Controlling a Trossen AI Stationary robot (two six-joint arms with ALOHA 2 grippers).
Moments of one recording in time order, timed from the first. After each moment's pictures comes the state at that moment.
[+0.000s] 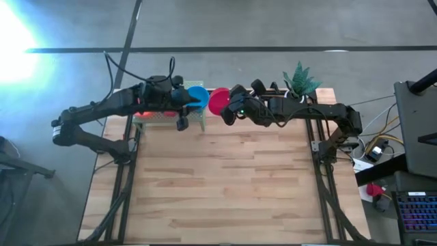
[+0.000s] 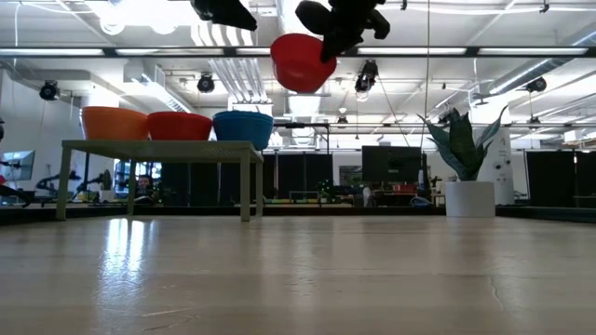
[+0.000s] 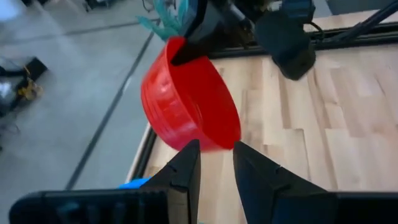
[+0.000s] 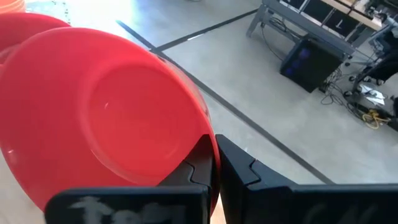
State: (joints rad) left arm 0.28 1.17 1.31 -0.58 -0.03 0.26; right arm -0.11 1.69 1.63 -0.65 0.81 0.28
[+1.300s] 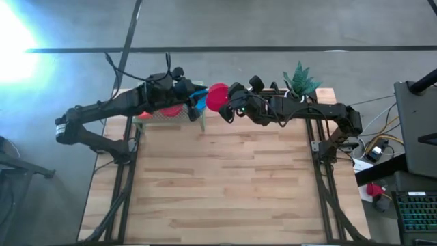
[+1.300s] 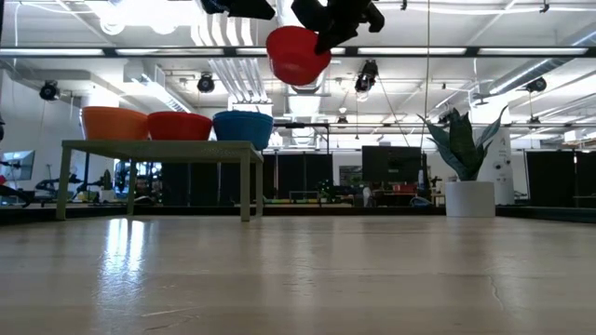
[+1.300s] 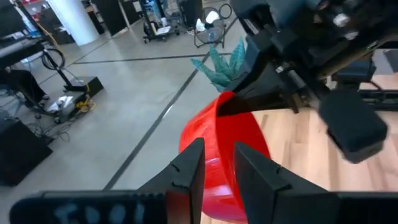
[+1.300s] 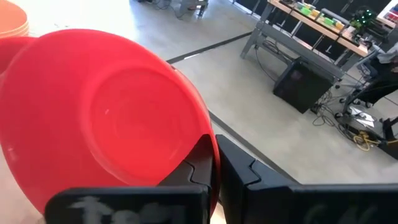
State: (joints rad) left arm 0.27 1.22 1.32 -0.33 -0.22 0.20; right arm -0.11 1.69 1.63 -0.54 0.84 0.16
